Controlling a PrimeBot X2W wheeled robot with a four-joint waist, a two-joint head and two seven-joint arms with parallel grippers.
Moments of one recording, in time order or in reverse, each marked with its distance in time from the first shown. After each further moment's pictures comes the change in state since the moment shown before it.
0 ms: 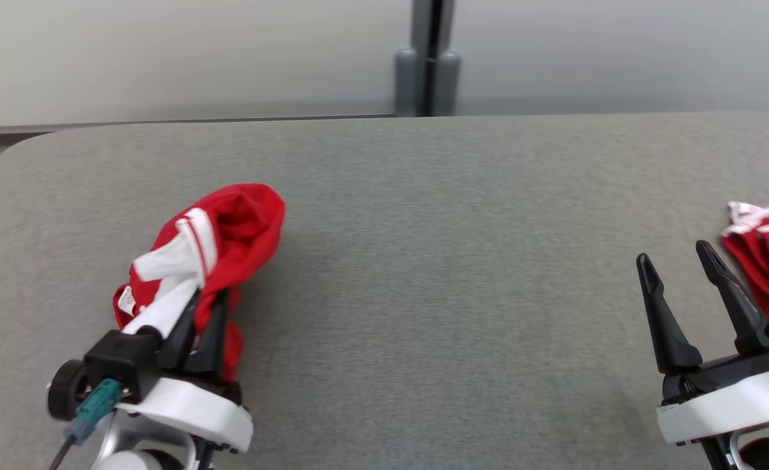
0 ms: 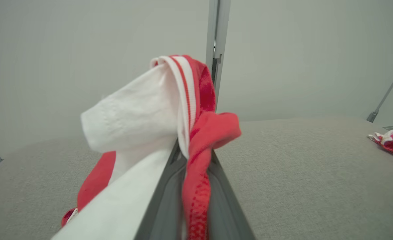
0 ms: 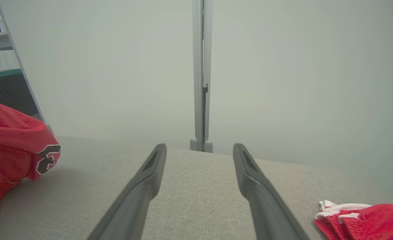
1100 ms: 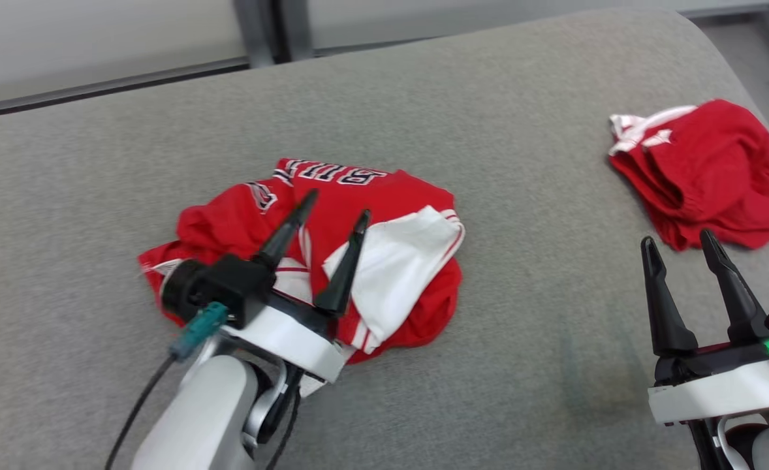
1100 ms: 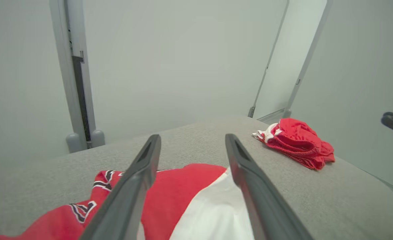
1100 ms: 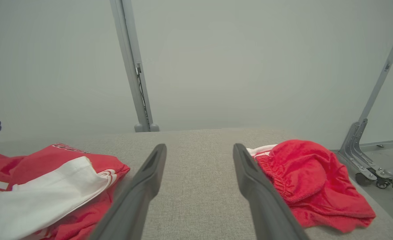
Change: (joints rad) left arm -0.339 -0.150 -0.230 0.324 0.015 -0.165 -0.152; right arm -0.069 0.048 -0.005 0.119 0.017 0.000 -0.123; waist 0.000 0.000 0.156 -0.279
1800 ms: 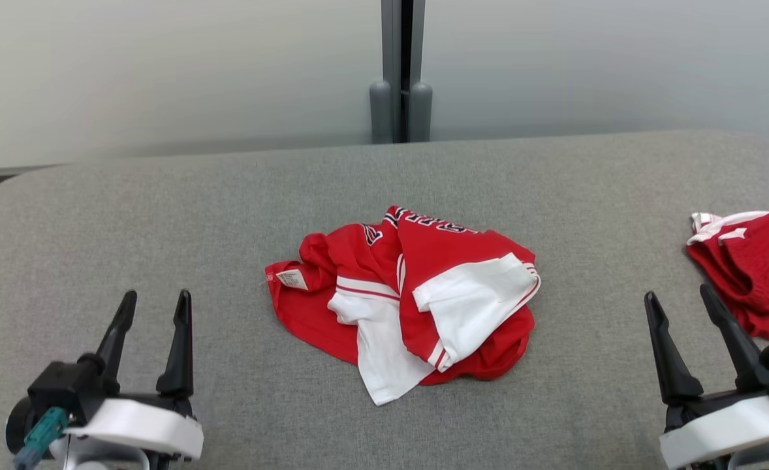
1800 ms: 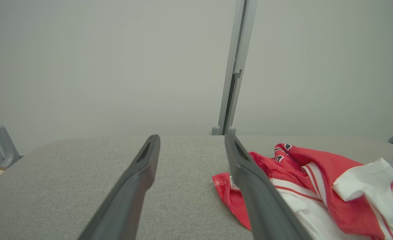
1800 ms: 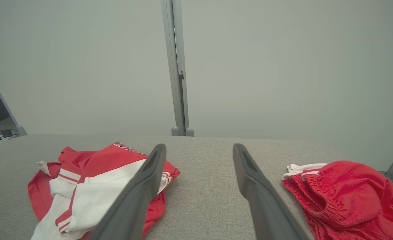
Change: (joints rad) left arm 0.316 0.174 0.279 -0.079 -0.107 0.127 -0.065; right arm 0.114 -0.028 -0.025 -0.011 -0.007 0.000 0.085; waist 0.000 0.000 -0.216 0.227
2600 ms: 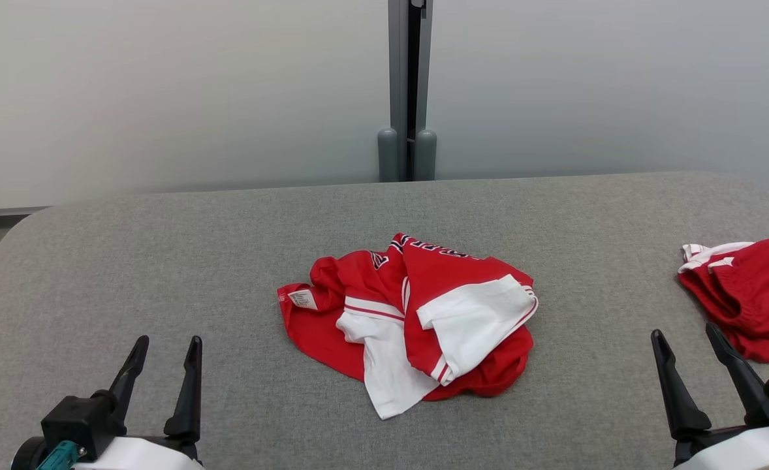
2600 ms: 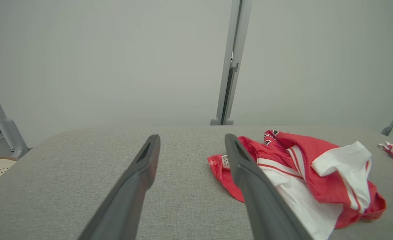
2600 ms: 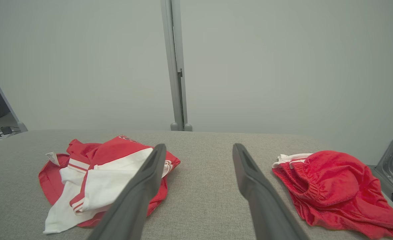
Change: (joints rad) left arm 0.133 0.030 -0.027 -0.097 -0.014 0.039 0.077; right arm 0.101 0.000 -0.023 -0.023 0.003 0.000 0.047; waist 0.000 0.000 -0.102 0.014
